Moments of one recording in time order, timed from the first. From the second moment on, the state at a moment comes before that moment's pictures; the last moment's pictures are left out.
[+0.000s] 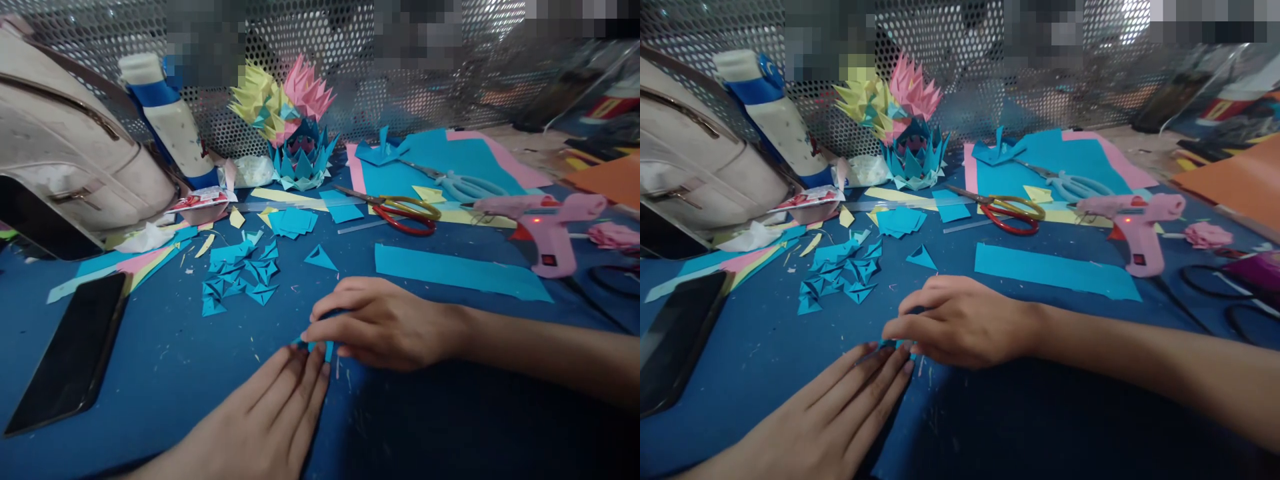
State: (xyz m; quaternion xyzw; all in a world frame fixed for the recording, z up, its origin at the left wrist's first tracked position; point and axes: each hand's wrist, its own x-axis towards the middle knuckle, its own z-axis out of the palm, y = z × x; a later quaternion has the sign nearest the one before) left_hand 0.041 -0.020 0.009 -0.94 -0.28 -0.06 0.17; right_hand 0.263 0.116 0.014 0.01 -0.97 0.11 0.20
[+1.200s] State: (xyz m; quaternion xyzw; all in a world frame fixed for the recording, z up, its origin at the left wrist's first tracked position) left_hand 0.042 -0.024 0.015 -0.95 -0.28 -0.06 0.16; right_hand 0.271 0.120 0.044 -0.09 -0.99 0.04 0.11
